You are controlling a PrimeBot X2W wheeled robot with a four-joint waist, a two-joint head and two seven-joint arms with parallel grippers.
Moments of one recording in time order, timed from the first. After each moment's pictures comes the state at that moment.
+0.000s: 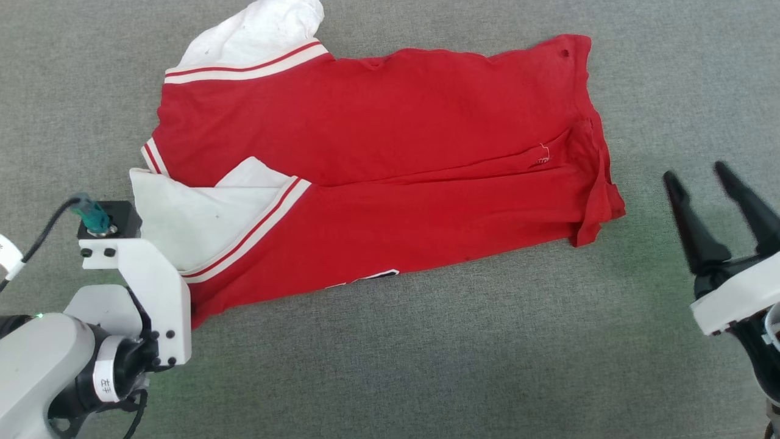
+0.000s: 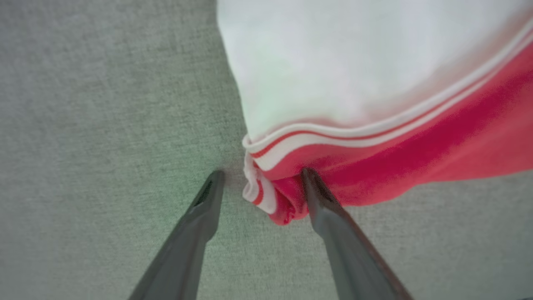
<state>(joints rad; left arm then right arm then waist) -0.58 0.98 -0.87 -0.22 -1.02 0.72 0.85 -0.22 -0.39 -0.01 -0.06 0.52 0.13 0.13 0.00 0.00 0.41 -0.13</state>
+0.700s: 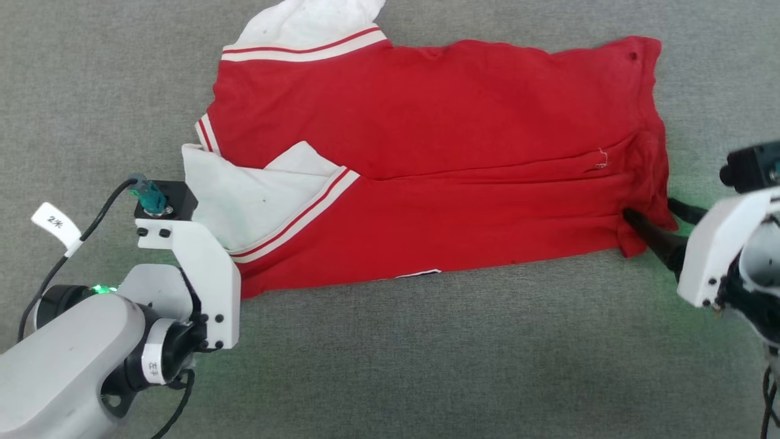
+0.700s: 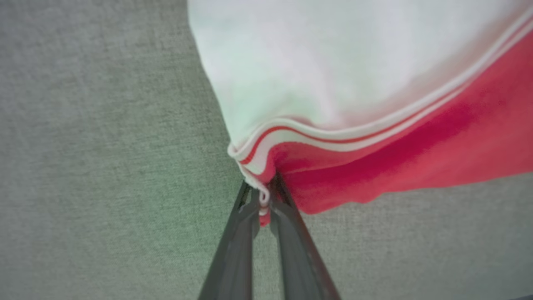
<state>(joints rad) -0.65 0.83 -0.90 -0.15 -1.02 0.63 0.83 -0.39 -0.45 0.11 0.12 0.65 0.13 0.68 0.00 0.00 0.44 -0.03</state>
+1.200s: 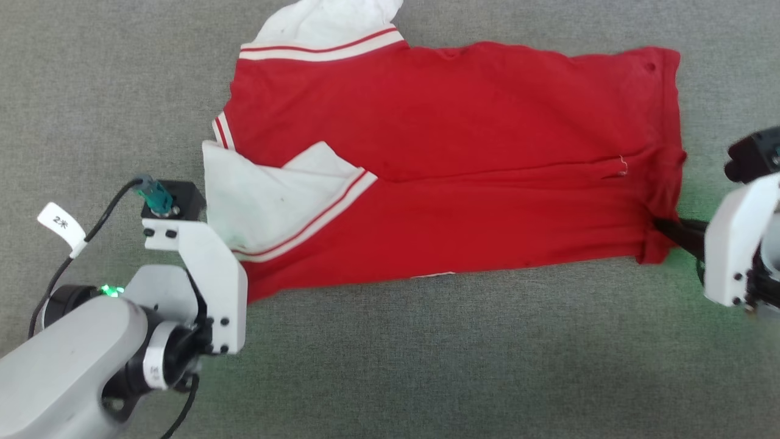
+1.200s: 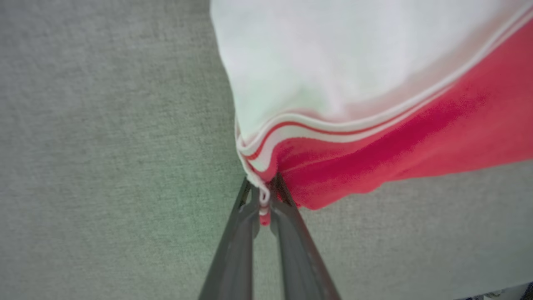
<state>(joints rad) -0.66 0.83 -0.89 -0.17 -1.03 0.64 0.82 -0.44 -0.54 0.14 0.12 0.72 0.13 0.88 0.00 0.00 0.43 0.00</state>
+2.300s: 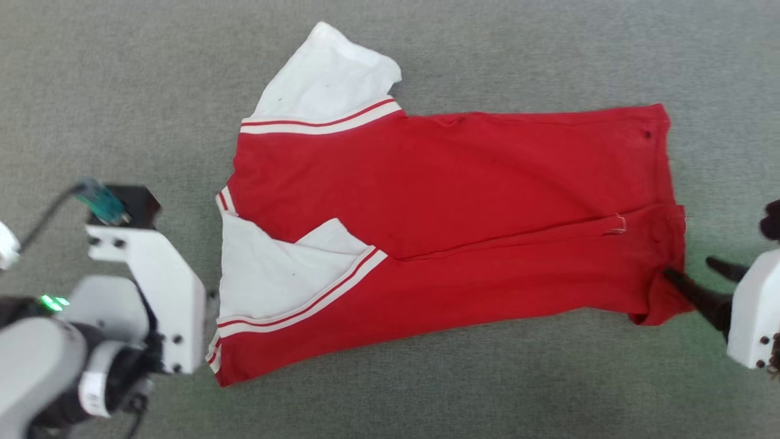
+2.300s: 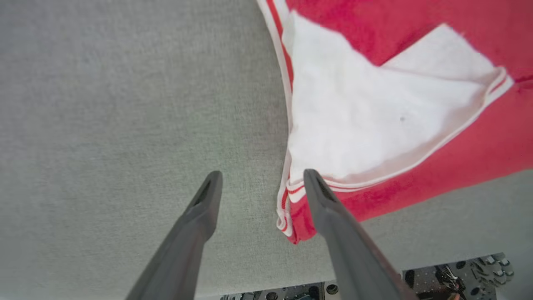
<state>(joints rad) -0.60 1.00 -0.84 -0.38 -1.05 0.72 0.87 -0.17 -0.49 -0.04 -0.13 0.67 0.13 0.92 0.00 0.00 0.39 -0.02</state>
